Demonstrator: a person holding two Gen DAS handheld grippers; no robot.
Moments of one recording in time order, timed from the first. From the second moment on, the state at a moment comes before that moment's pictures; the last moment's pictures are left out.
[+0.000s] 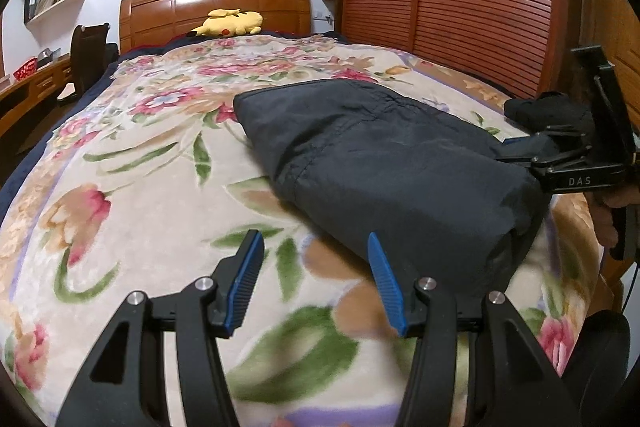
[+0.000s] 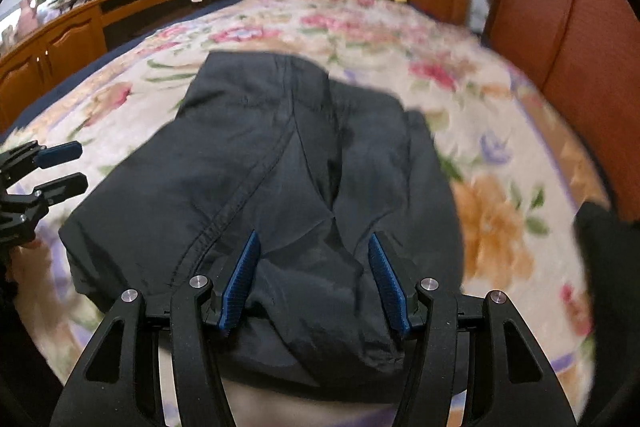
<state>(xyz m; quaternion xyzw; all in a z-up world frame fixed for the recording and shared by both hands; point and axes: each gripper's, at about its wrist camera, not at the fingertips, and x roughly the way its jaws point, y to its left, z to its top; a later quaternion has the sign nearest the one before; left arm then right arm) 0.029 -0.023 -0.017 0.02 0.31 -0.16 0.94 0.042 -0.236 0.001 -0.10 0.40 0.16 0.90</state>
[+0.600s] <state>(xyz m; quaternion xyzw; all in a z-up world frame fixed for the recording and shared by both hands) 0.029 -0.028 -0.013 0.02 0.31 -0.16 0.94 0.027 -0.236 0.006 -0.10 0.41 0.20 0.88</state>
